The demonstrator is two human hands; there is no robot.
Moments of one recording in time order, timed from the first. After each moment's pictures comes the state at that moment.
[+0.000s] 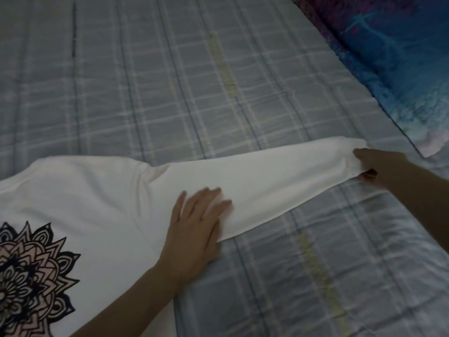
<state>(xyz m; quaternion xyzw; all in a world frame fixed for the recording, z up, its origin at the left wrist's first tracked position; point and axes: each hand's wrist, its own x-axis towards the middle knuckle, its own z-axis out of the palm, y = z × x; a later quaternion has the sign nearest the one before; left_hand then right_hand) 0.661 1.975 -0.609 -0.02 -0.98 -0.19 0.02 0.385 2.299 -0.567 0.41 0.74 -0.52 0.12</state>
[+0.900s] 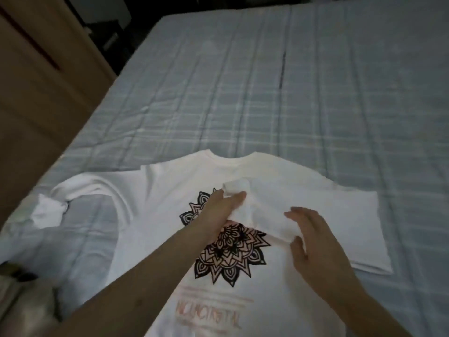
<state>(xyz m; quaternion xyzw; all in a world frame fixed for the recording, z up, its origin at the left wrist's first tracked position) 0.822 1.739 -0.492 0.45 -0.51 -0.73 0.04 0.729 1.945 -0.515 -0.43 0.85 -0.29 0.12</state>
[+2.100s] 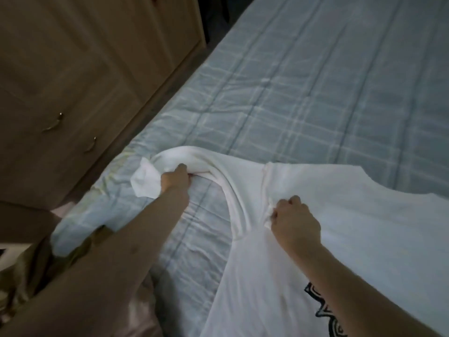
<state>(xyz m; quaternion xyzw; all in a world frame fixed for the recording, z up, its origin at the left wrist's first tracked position) 1.076 1.409 -0.582 0.75 -0.28 -0.50 0.33 0.892 1.600 -0.569 -0.46 0.86 0.00 0.22</state>
